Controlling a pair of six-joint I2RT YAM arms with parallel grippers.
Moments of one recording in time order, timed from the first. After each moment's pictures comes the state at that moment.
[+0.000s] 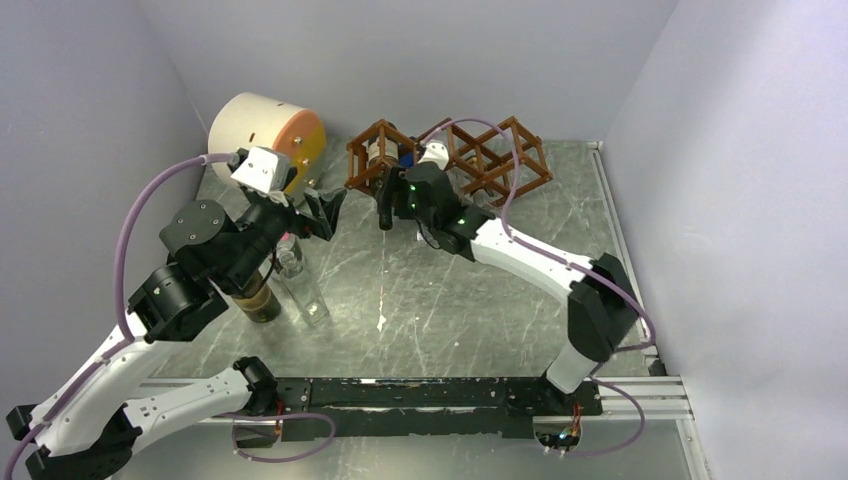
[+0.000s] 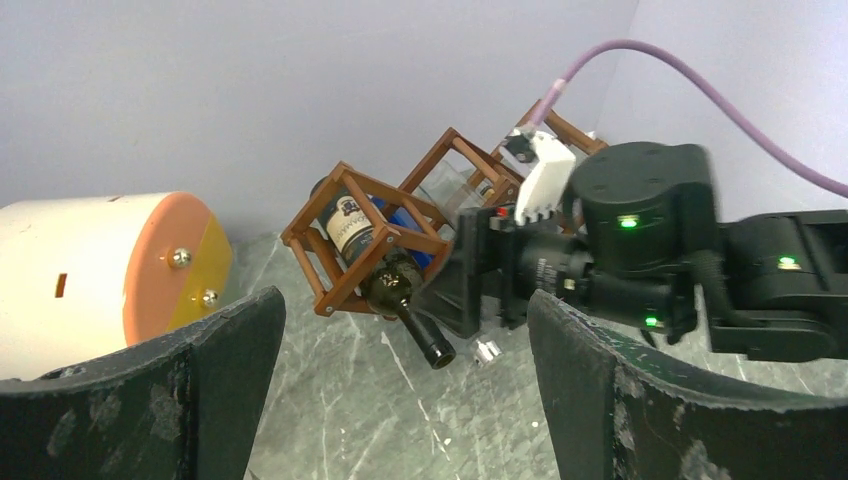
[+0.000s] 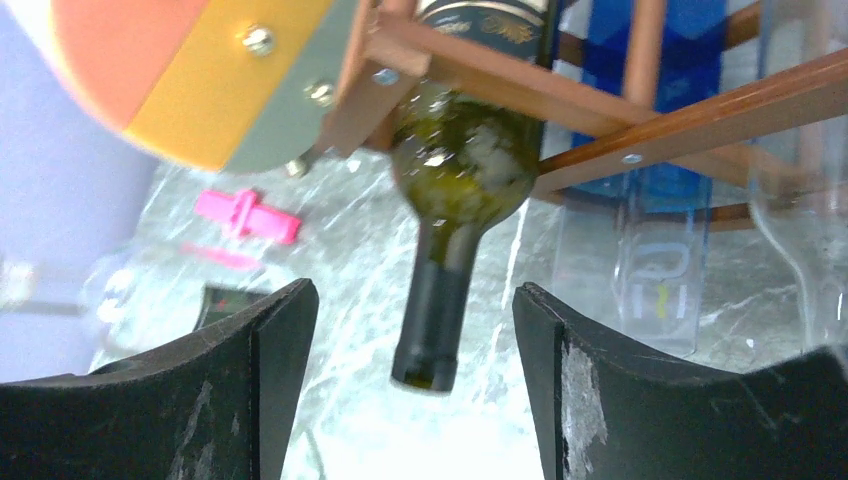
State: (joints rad) left arm -0.83 0.82 1.24 -0.35 -0.36 -0.02; right arm 0.81 1.69 1.33 -0.08 0.35 0.61
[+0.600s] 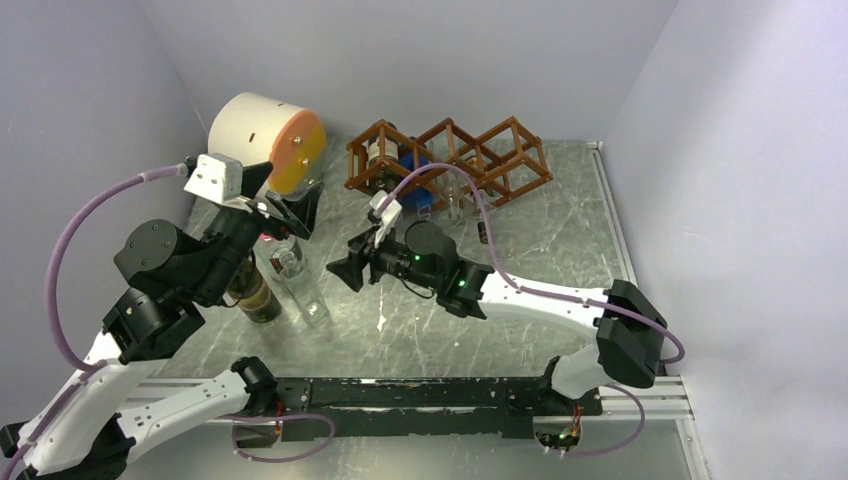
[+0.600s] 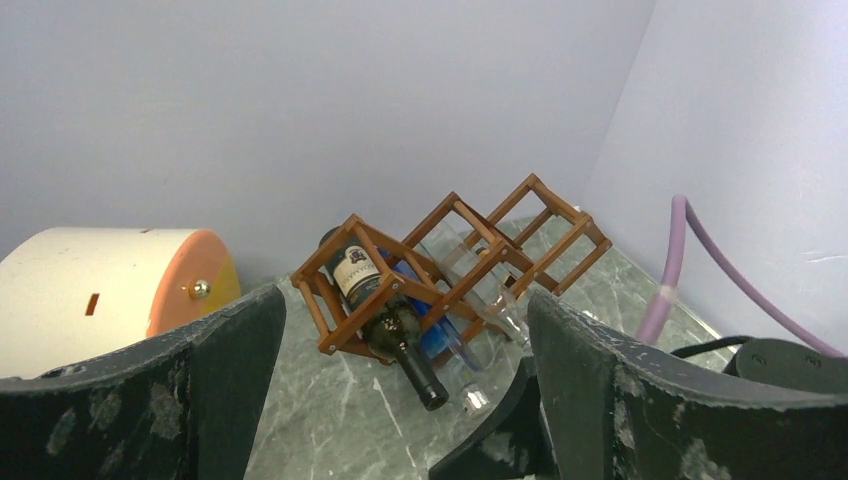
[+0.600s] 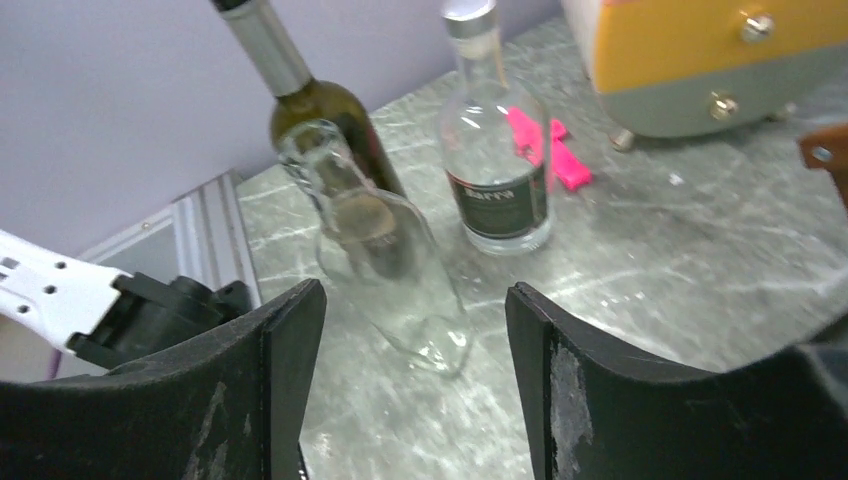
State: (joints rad) left arm -0.83 0.73 1.23 -0.28 -0.39 -0.04; right arm 1.08 1.45 0.99 0.38 -0.05 0.24
